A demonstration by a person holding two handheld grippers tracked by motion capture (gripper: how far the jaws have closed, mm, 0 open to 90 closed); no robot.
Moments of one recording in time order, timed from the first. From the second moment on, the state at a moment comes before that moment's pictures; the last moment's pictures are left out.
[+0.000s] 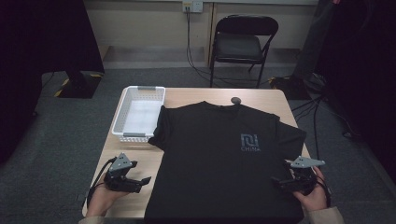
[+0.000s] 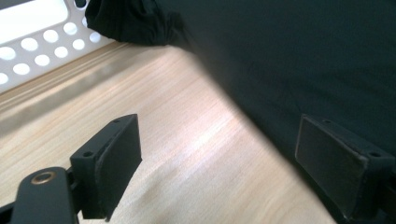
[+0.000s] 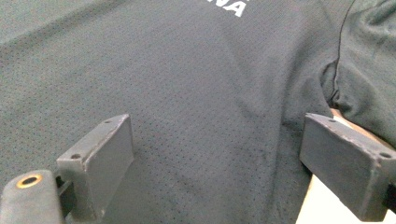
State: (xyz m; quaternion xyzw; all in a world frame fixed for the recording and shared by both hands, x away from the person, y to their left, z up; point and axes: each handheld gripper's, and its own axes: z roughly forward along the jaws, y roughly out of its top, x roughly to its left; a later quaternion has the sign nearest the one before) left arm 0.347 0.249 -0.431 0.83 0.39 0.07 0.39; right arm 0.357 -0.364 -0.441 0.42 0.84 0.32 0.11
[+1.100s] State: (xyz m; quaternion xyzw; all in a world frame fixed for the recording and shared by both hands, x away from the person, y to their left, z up) left arm 0.343 0.276 -0.445 0.83 0.40 0.06 0.39; right arm 0.357 -0.364 -0.441 0.42 0.84 0.32 0.11
